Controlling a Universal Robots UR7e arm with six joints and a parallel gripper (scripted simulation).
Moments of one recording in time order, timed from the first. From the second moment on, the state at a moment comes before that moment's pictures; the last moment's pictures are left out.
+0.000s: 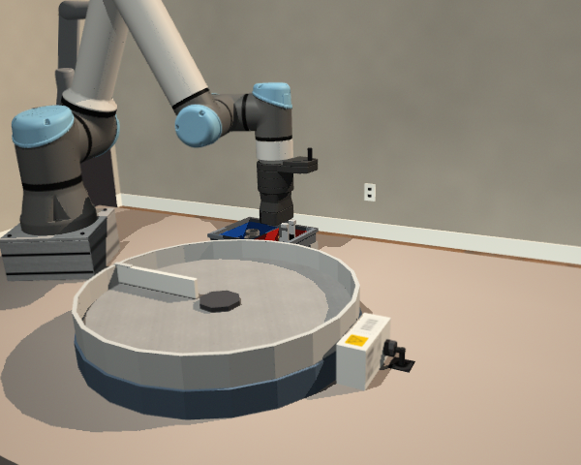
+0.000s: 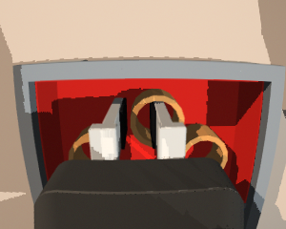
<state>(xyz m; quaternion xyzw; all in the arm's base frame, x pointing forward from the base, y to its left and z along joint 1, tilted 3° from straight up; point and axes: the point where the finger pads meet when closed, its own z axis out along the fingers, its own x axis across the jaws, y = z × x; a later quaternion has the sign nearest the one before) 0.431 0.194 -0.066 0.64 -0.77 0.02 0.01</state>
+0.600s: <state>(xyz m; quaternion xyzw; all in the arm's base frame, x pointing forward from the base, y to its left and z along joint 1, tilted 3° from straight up) 0.431 0.194 -0.066 0.64 -0.77 0.02 0.01</state>
